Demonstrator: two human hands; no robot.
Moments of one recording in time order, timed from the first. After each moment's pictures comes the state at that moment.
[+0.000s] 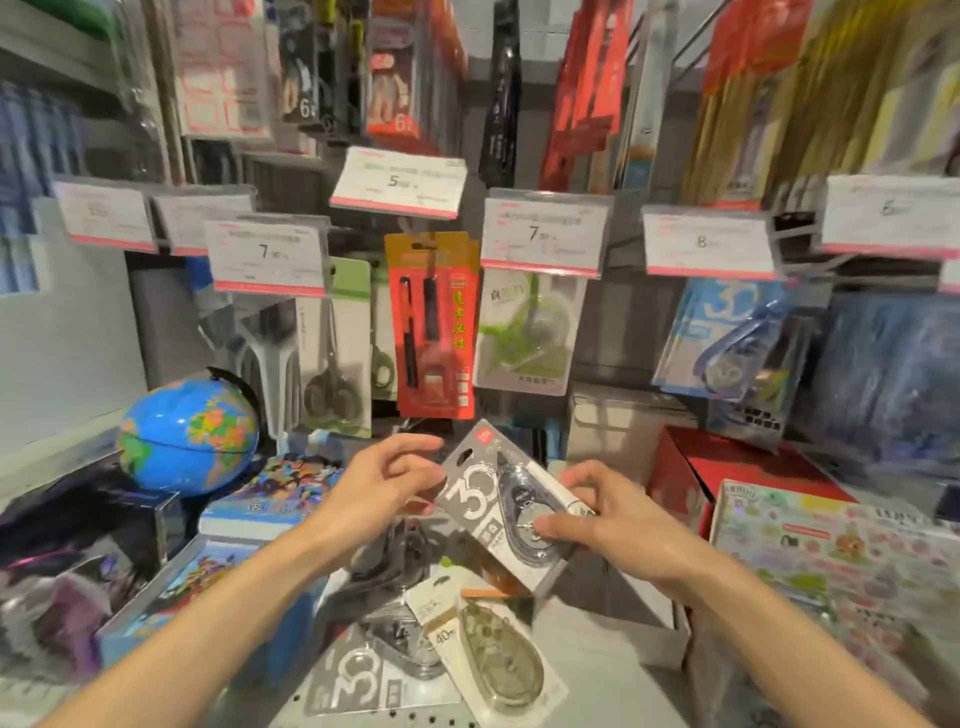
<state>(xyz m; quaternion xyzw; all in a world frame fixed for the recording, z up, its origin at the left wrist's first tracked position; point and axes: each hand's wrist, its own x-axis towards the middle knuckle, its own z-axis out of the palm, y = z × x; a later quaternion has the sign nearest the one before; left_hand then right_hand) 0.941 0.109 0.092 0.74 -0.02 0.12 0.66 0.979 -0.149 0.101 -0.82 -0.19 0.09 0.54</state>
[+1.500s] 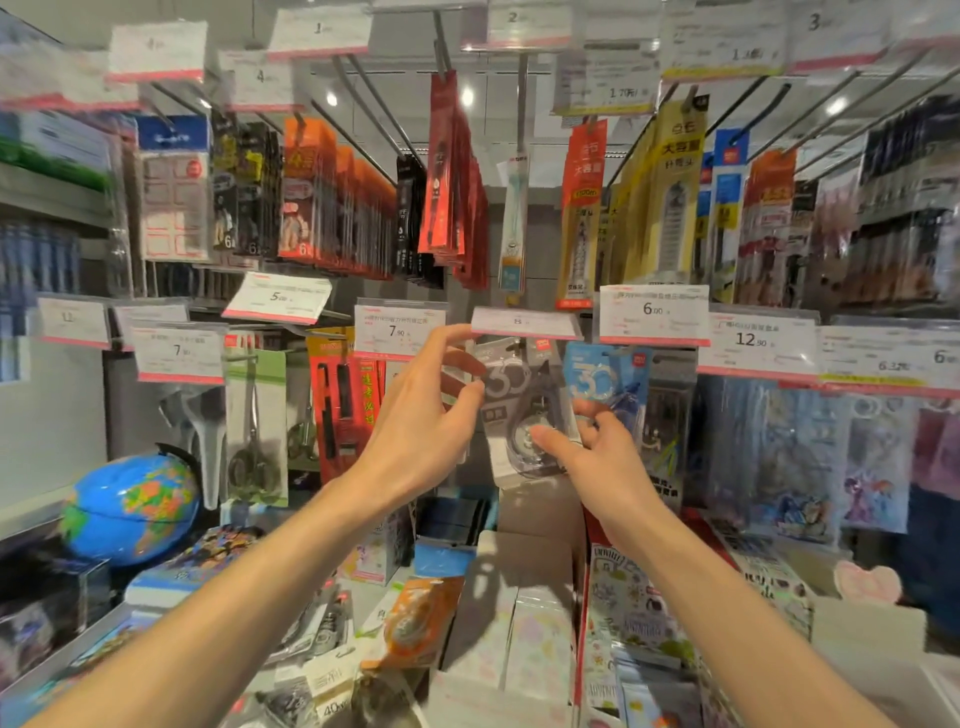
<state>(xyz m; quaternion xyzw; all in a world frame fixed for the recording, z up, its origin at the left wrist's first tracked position) 0.921 -0.056 0.233 0.81 -0.15 0.42 0.38 0.998 -0.229 0.196 -0.70 -0.23 -0.09 0.68</state>
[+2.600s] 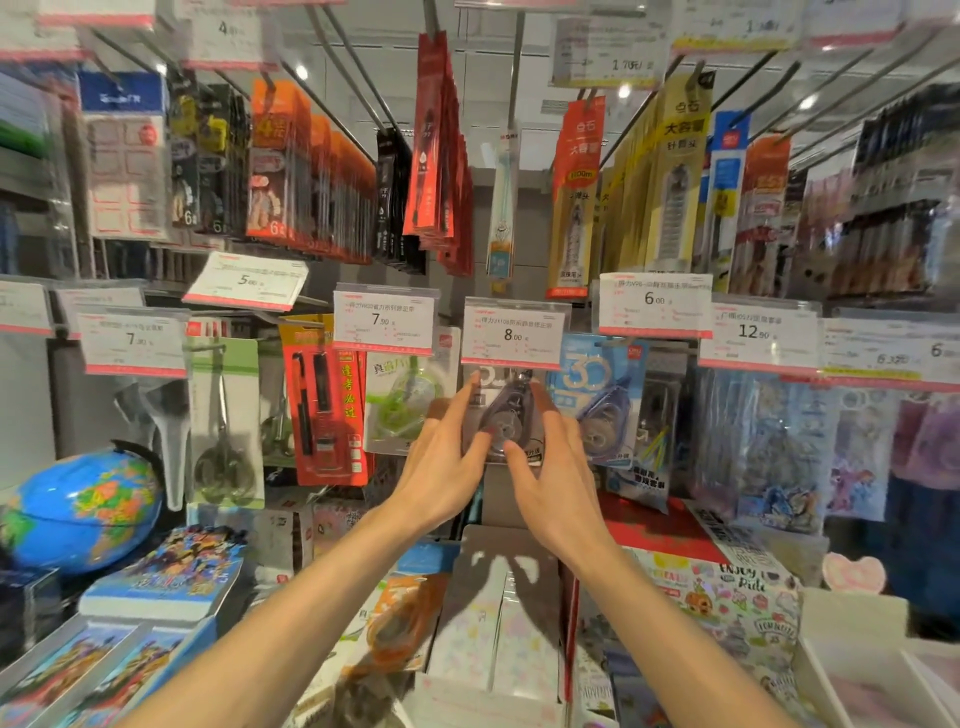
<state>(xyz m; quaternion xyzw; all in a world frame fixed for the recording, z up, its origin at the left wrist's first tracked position) 1.000 -0.055 0.173 0.86 -0.11 0.31 0.39 1.009 -0.201 0.164 -0.82 -0.24 -0.30 0.42</state>
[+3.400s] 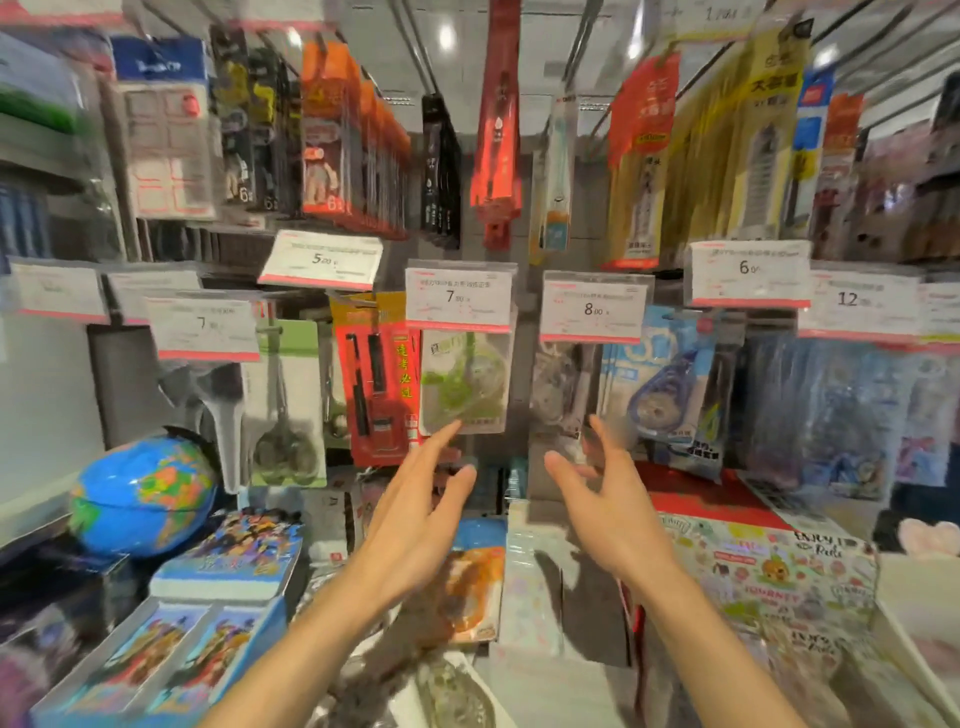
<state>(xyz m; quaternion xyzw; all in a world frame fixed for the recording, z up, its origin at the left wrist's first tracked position) 0.943 0.029 0.116 0.85 -0.09 0.29 0.42 0.979 -0.172 0.133 -0.82 -0.14 -0.19 0.52</state>
